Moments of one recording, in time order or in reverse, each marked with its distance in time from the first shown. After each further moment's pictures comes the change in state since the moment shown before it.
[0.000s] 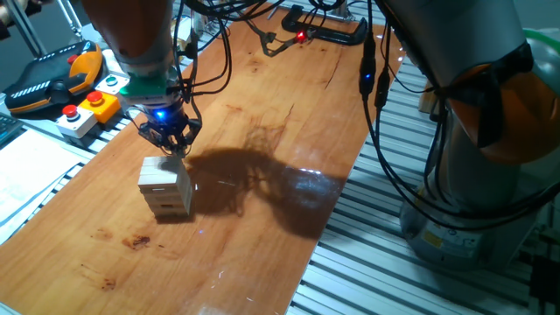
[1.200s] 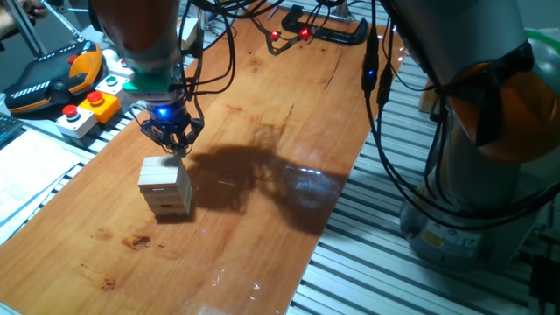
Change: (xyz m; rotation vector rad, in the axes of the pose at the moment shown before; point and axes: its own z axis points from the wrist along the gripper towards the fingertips) arm 0.000 -0.001 -0.001 -0.025 0.019 0.055
